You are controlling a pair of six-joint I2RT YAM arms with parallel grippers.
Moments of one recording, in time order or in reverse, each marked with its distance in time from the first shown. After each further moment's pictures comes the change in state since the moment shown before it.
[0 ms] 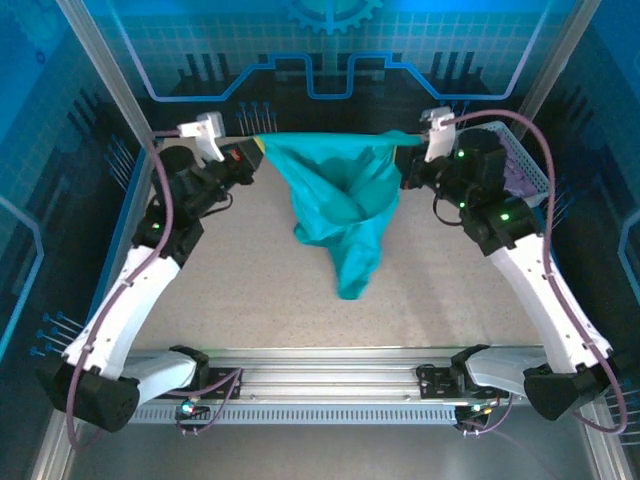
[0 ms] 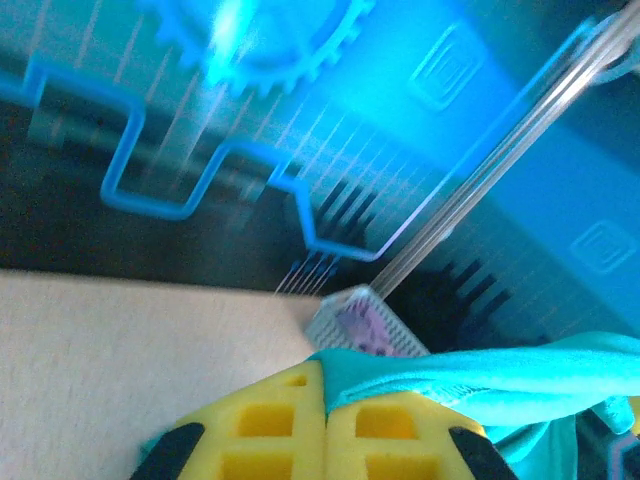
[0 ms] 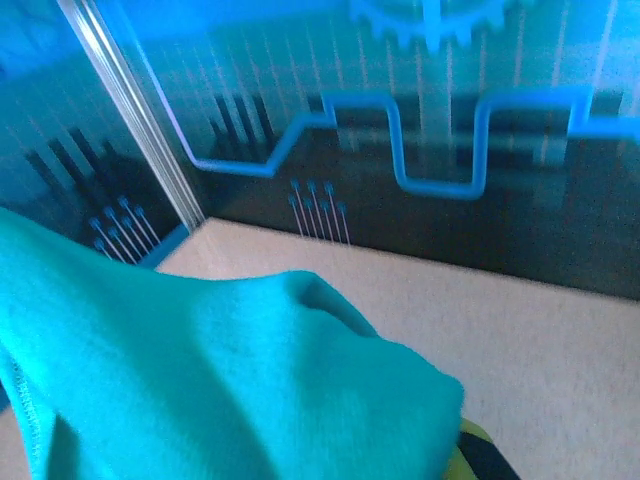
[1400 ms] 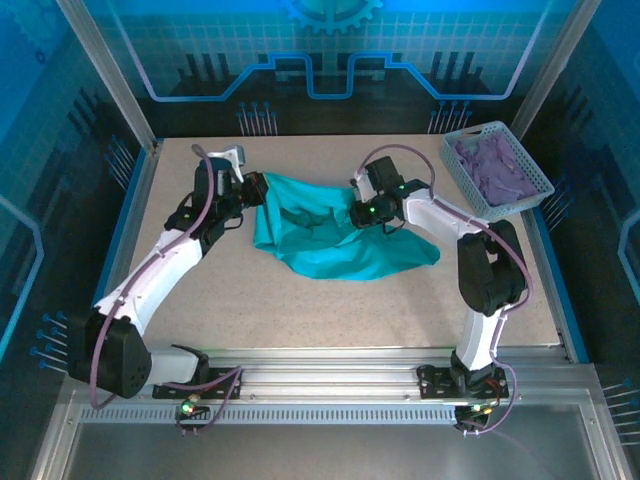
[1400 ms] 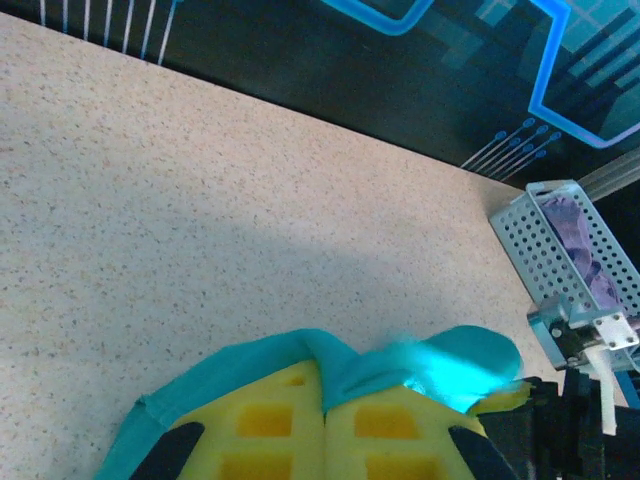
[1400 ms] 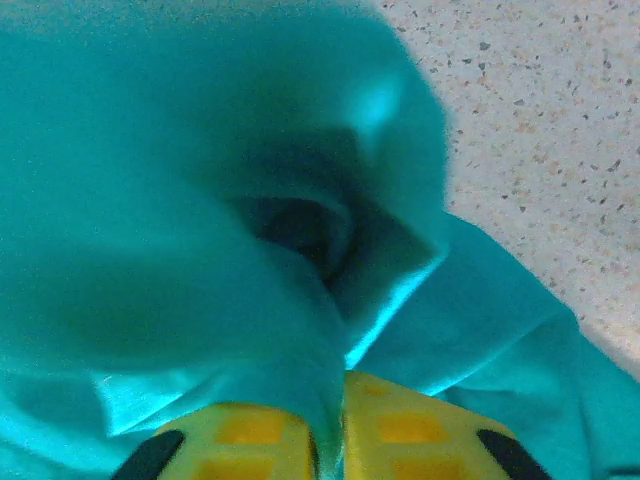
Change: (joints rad) left arm 0.018 0.184 -0.174 -0.100 -0.142 0.039; right arm 0.053 0.669 -0.089 -0.060 -0.061 -0.034
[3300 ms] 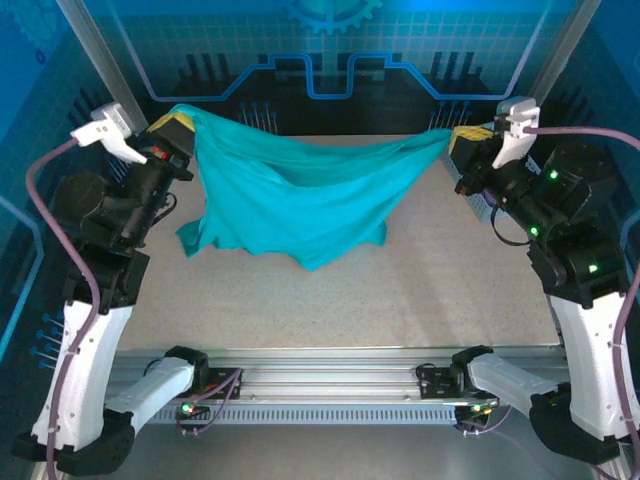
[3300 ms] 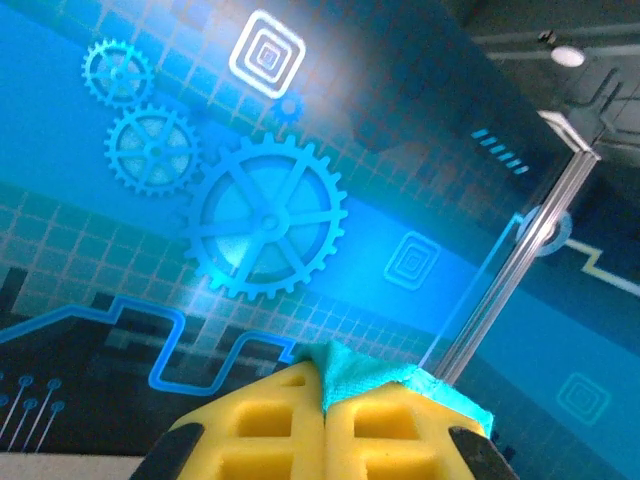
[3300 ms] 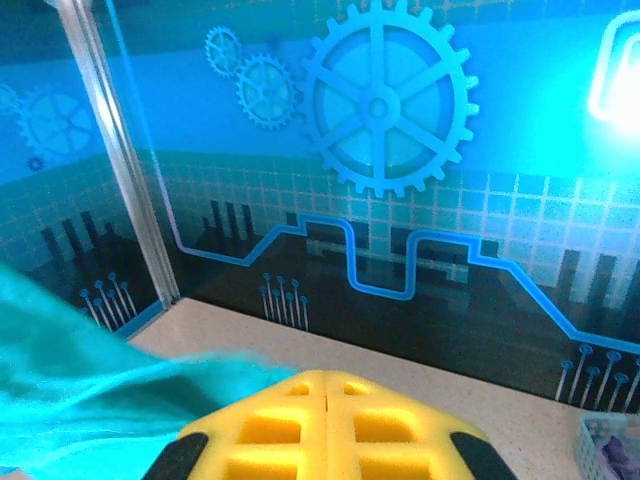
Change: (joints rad) left arm 0.049 -0.375 0.334 -0.011 -0.024 0.004; right arm -0.131 -0.816 0.300 -0.150 0.079 -0.064
